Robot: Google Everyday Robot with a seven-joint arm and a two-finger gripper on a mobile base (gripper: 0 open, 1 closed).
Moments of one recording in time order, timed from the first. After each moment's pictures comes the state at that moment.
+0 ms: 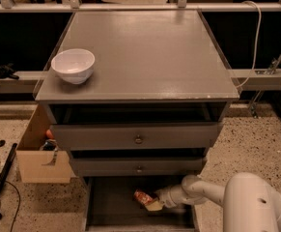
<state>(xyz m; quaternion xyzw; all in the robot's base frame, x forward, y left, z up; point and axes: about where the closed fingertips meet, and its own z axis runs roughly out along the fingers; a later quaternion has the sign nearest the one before) 0.513 -0.062 0.156 -0.43 0.81 0.33 0.21</state>
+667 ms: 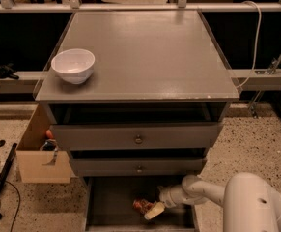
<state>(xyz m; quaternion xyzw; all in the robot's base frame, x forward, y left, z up) 0.513 -0.062 0.156 -0.43 0.81 0.33 0.21</state>
